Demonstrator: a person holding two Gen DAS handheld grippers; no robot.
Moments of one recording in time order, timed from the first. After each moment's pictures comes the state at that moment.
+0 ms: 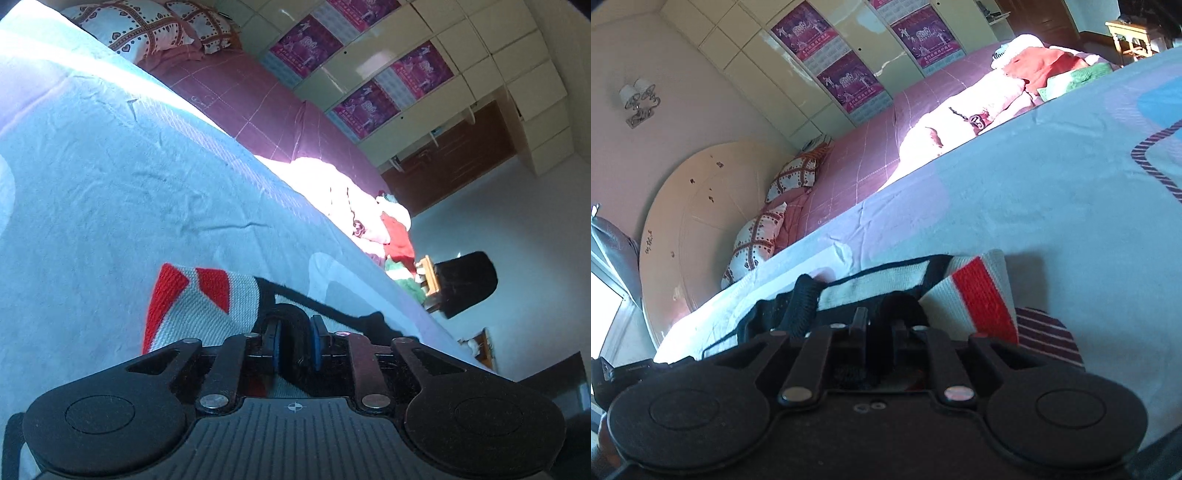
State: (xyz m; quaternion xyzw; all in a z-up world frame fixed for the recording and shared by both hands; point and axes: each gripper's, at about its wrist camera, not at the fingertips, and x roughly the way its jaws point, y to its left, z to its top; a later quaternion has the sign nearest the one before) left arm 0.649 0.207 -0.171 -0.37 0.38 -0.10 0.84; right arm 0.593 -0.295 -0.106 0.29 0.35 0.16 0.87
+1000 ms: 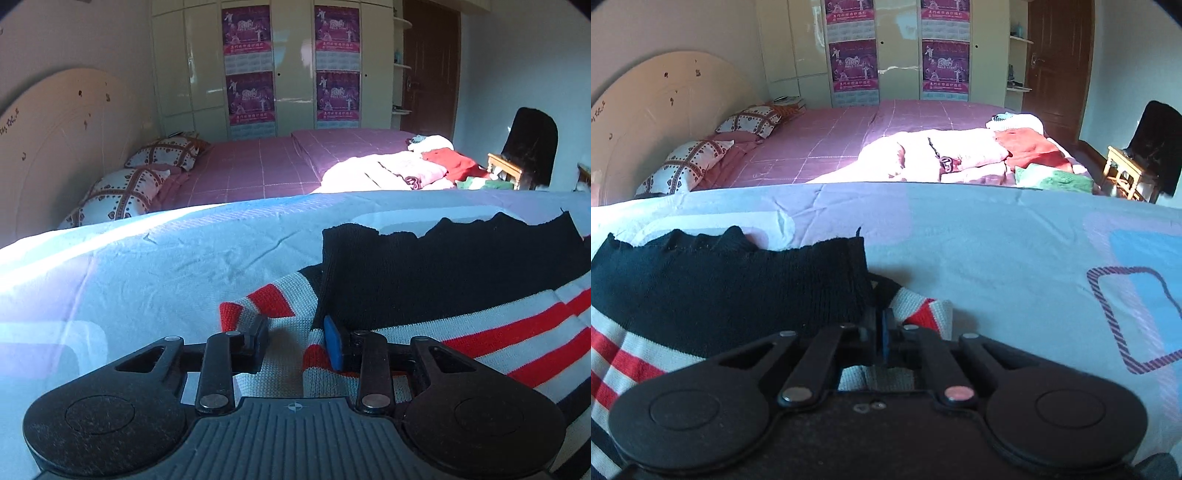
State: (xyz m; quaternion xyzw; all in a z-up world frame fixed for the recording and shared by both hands) left arm 0.595 0.159 -0.126 0.04 0.33 -0.03 0.94; right arm 0.584 -0.240 -0.075 0.00 0.35 0.06 0.94
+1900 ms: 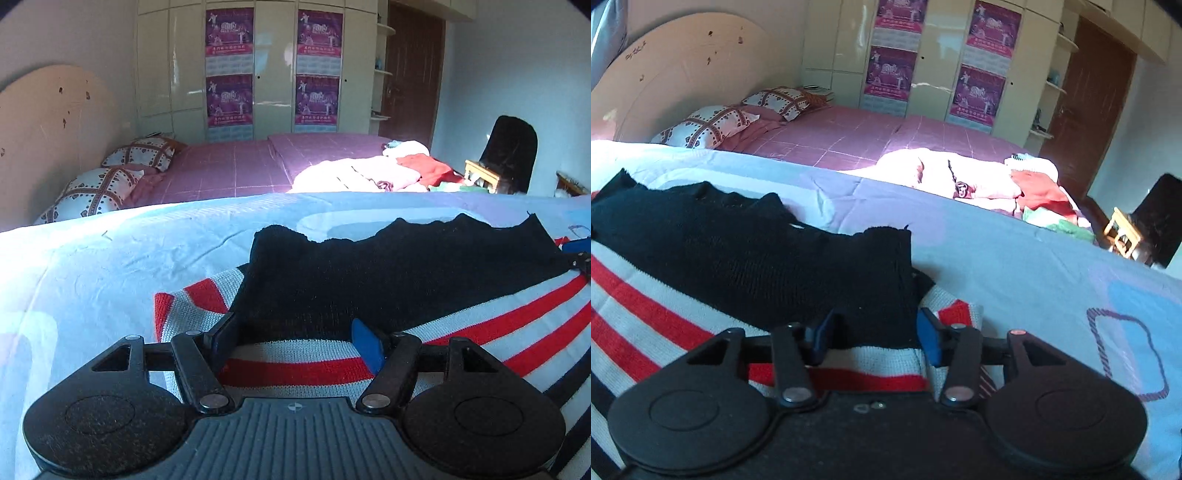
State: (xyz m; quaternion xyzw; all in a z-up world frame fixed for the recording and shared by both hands) left arm 0.571 0.131 -0.127 0.03 0.32 -0.07 0.94; right arm 0.573 -0.202 -0.087 -0.11 0.34 0.09 0.93
